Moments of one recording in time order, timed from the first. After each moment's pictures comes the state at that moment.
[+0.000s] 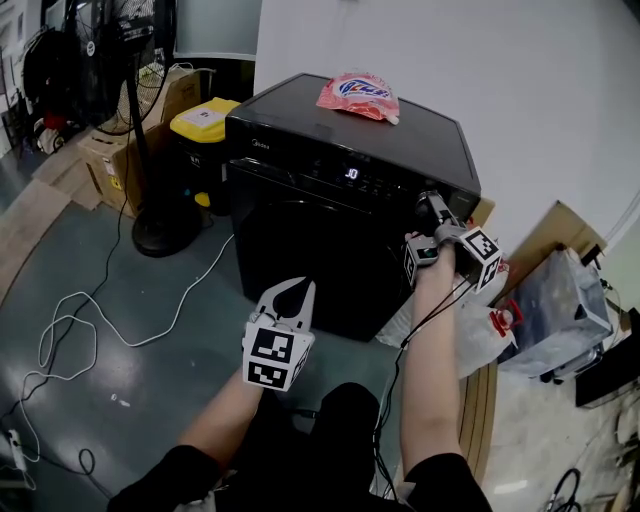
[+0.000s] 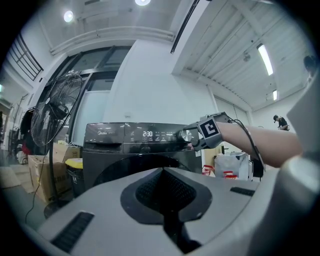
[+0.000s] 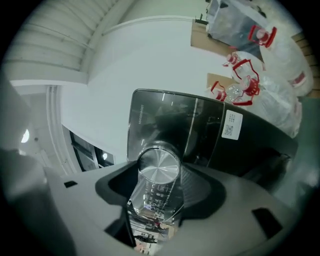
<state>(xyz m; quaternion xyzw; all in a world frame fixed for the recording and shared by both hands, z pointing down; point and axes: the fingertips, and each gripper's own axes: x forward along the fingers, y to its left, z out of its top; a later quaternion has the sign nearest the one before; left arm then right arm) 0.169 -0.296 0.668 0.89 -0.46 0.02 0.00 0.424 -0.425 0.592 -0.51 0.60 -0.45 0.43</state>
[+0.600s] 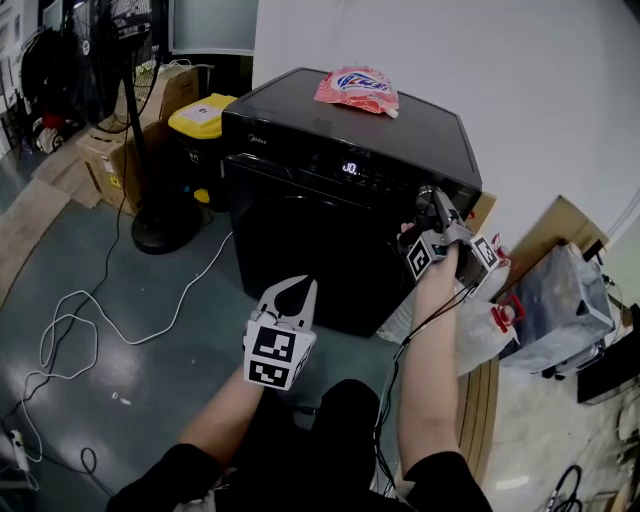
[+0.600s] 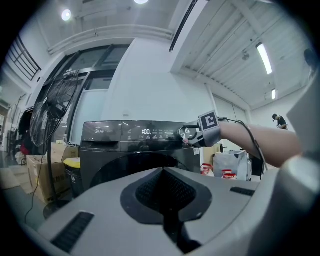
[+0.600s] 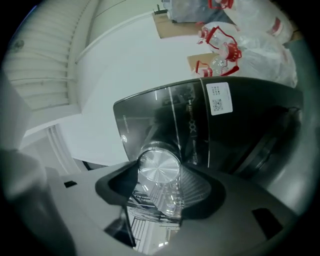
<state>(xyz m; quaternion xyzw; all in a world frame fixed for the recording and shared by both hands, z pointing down) 0.175 -0.296 0.675 0.89 -0.46 0.03 0.00 0.421 -0.426 0.592 -0.38 0.55 -0.51 0.54</state>
